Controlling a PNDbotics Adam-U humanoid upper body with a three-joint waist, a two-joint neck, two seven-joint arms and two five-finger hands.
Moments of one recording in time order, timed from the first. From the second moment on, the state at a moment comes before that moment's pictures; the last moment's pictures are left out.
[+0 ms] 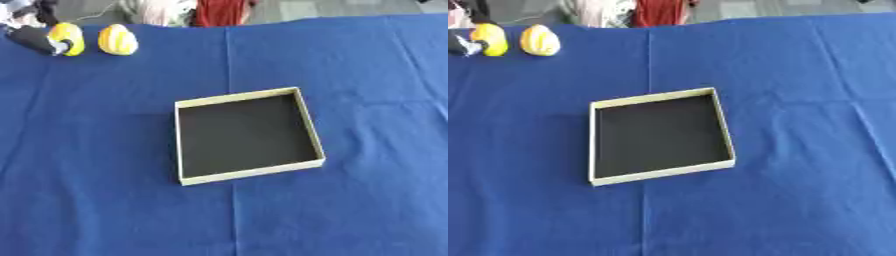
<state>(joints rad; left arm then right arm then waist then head) -1.23 0.60 -0.03 -0.79 -1.02 0.00 -0.46 -0.56 -1.03 -0.05 -1.93 -0.16 0.14 -0.55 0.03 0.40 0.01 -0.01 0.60</state>
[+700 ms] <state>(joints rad) -1.23 0.60 0.00 -0.76 -1.10 0.07 -0.42 -0.56 -1.03 -0.05 -1.94 -0.15 0.14 -0.55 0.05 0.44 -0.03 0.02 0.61</state>
